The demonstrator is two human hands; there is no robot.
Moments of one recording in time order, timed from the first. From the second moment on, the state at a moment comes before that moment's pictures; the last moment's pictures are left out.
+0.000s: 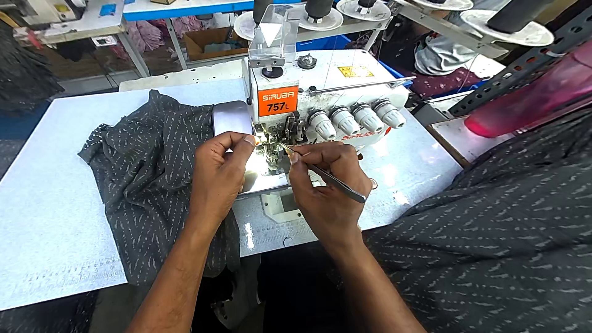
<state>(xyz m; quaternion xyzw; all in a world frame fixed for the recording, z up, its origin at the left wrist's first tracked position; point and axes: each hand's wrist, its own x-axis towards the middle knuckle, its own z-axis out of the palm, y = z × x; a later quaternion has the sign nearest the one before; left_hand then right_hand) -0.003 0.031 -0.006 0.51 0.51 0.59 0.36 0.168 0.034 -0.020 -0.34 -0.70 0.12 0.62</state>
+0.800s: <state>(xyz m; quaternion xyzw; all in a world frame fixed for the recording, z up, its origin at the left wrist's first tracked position) -0.002 0.031 -0.005 0.51 0.51 0.59 0.36 0.167 0.033 -0.021 -0.34 -0.70 0.09 0.62</state>
